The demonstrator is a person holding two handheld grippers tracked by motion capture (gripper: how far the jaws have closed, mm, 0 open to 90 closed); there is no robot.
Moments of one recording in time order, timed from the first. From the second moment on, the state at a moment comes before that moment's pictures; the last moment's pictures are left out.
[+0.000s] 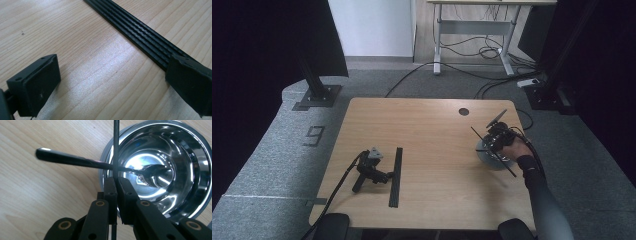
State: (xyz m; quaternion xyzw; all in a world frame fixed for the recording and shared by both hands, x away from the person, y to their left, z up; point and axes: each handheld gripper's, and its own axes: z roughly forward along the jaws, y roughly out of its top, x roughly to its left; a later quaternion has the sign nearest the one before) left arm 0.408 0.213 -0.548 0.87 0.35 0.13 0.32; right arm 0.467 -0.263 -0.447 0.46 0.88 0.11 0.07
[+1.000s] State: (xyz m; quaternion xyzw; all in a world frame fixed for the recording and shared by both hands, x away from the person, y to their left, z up) left arm 0.407 0.213 -0.548 0.87 0.35 0.13 0.32; right arm 0.465 -0.283 -0.452 0.49 0.84 0.20 0.11
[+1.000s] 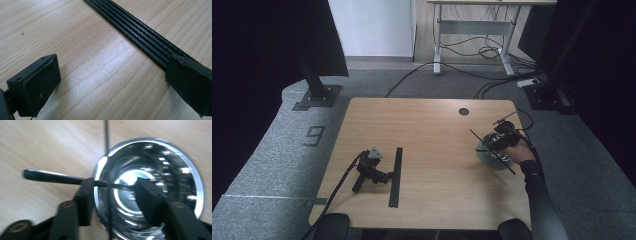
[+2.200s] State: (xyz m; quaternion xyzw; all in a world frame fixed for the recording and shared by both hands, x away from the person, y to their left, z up) left arm 0.407 0.213 -0.548 0.87 0.35 0.13 0.32; right arm 0.433 -0.315 -0.502 0.56 0.75 0.26 0.23
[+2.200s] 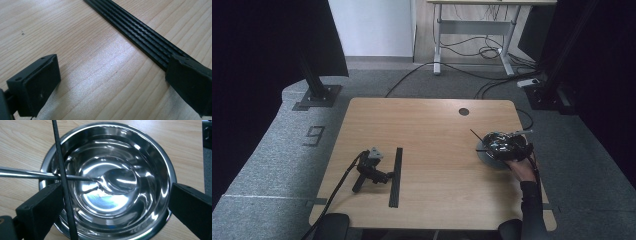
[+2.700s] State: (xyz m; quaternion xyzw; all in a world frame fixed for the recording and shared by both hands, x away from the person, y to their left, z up) left arm 0.407 0.213 -0.548 0.87 0.35 0.13 0.32; right arm 0.431 -0.329 -0.504 0.58 0.74 0.25 0.23
